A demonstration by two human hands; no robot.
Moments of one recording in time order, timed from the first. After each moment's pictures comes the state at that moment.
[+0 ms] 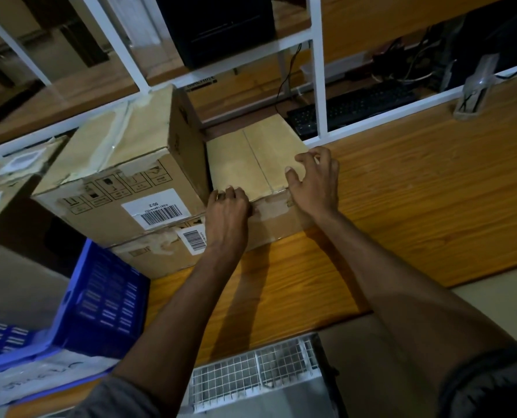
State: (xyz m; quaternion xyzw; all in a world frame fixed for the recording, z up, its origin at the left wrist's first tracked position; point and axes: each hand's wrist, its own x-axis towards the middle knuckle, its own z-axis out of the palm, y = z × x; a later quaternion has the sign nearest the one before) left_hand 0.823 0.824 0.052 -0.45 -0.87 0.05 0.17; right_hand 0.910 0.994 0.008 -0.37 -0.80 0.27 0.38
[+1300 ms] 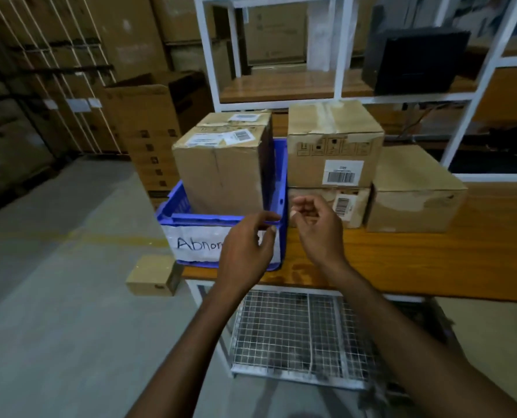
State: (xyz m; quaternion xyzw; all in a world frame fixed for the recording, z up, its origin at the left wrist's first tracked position) left_hand 0.855 0.384 0.107 -0.35 -0.80 -0.47 0.12; right_hand 0.901 0.545 0.099 -0.14 -0.76 0.51 0.39
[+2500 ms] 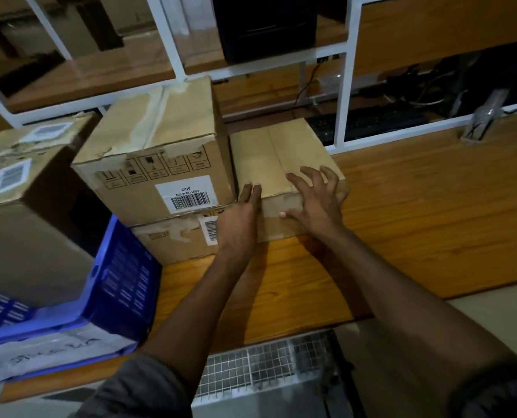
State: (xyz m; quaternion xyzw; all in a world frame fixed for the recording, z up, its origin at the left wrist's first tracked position) left_hand 0.806 0.777 0.041 -0.44 -0.89 -0.07 0.13; right_hand 0.906 0.939 0.009 -0.34 -0.91 0.11 0.19
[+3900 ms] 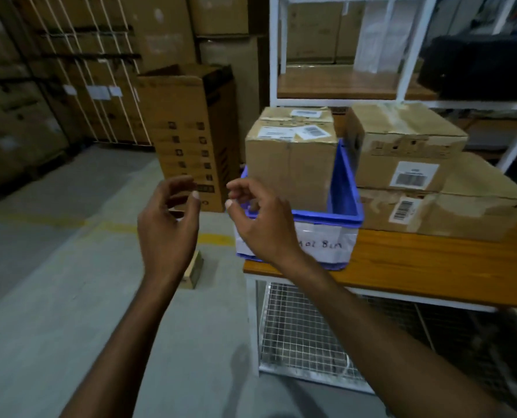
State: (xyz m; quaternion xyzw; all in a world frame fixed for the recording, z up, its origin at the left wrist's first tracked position) left_hand 0.760 0.142 0.160 -0.20 -0.75 -0.58 0.25; right_hand 0.803 0.303 0.152 0.04 -0.81 0.44 0.39
